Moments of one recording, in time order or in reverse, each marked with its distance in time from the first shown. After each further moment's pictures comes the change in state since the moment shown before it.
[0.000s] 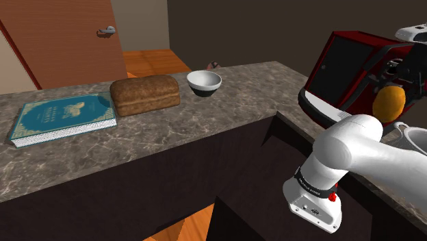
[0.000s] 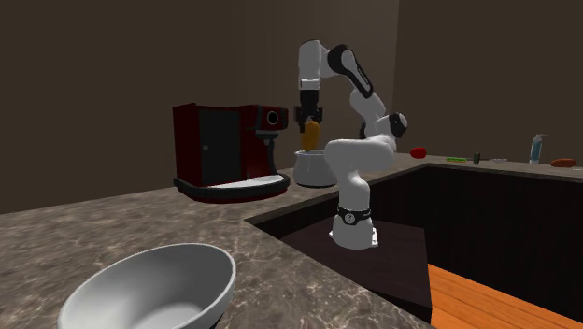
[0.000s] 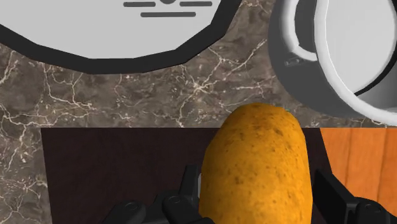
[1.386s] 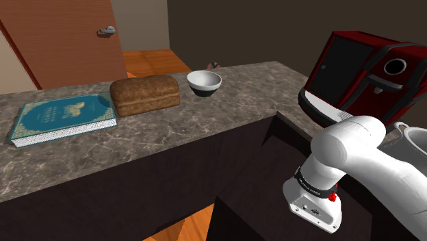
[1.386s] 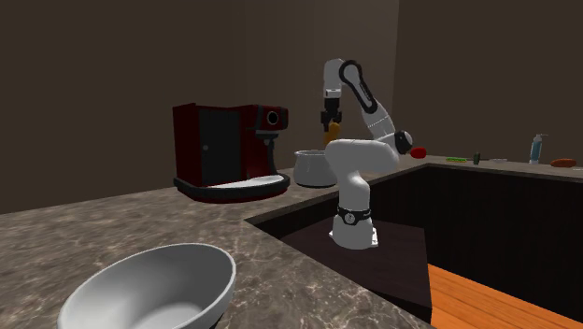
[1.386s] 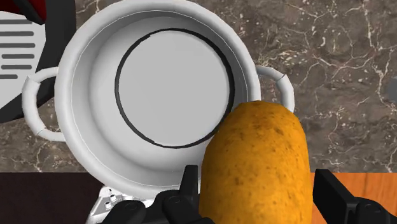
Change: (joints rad) arm -0.083 -0.245 -0.043 0.339 -0.581 -0.386 -0.694
